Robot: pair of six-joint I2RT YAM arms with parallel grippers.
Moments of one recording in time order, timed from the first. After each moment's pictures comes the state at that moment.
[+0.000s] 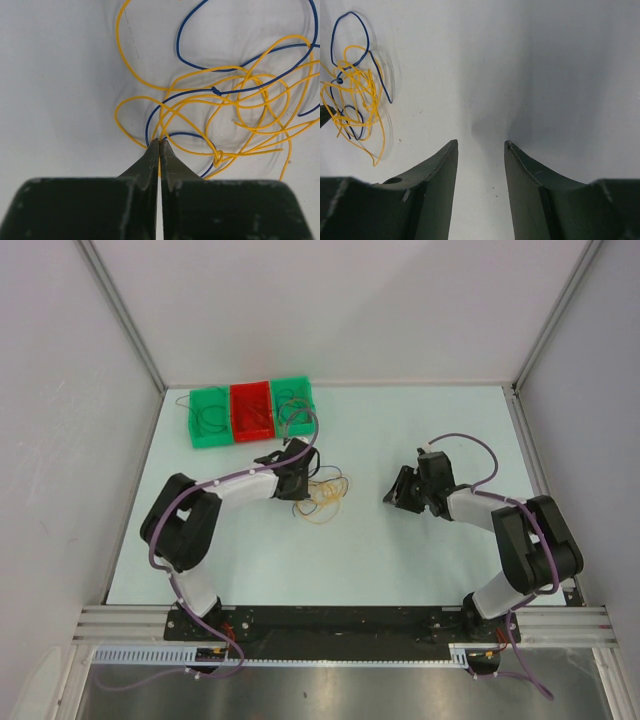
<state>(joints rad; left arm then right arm) -0.60 1.77 1.09 -0.38 -0.23 -0.49 0.32 1.57 0.70 0.05 -0.21 0.64</state>
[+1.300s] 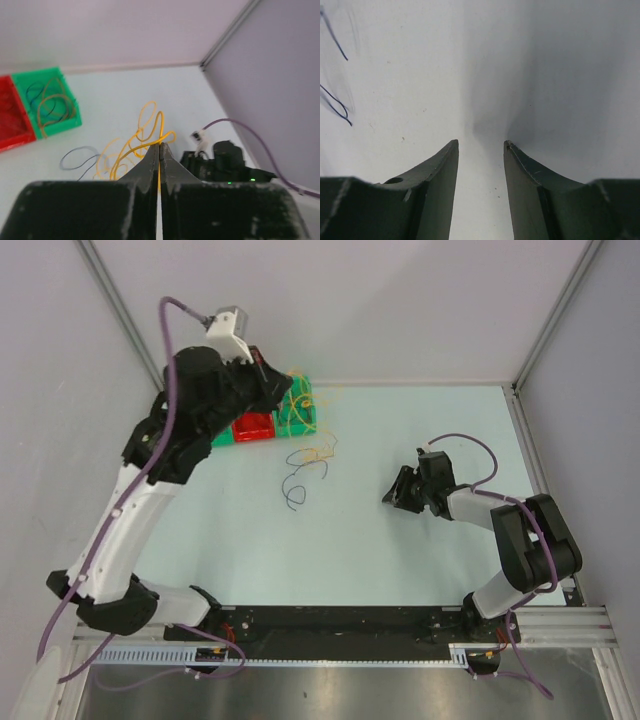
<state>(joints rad) -0.62 1.35 1.82 -0.68 -0.13 -0.43 0.31 1.58 0.70 0.07 -0.25 0.64</state>
